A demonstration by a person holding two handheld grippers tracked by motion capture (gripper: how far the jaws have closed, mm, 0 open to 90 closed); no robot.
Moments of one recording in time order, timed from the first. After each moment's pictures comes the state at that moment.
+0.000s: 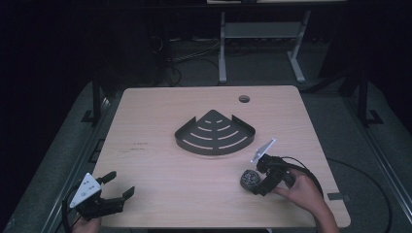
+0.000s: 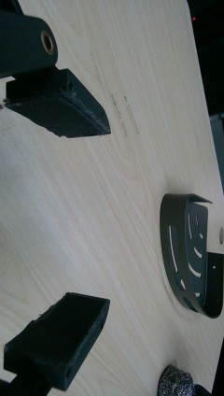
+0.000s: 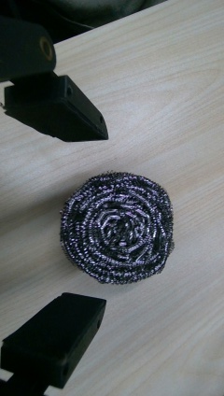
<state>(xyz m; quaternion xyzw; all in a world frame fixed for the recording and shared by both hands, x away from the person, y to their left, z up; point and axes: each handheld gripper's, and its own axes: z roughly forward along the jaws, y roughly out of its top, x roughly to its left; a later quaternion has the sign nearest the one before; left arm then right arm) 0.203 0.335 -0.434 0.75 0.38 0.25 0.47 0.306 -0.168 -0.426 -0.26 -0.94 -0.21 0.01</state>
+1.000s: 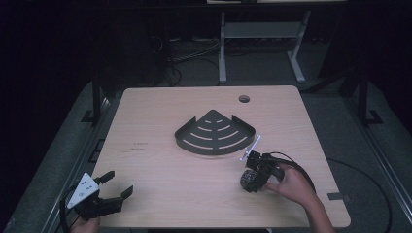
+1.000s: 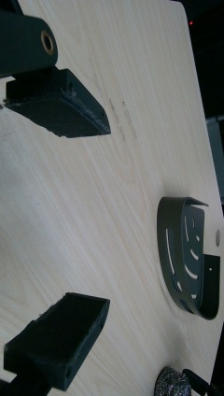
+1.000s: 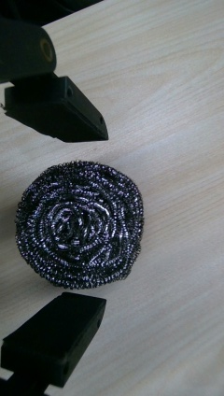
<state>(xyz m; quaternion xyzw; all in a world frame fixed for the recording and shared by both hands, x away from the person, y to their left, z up) 0.202 0.338 -0.432 0.75 0.39 0.26 0.48 0.324 -0.143 -0.433 -0.24 -0.96 -0.16 0.03</state>
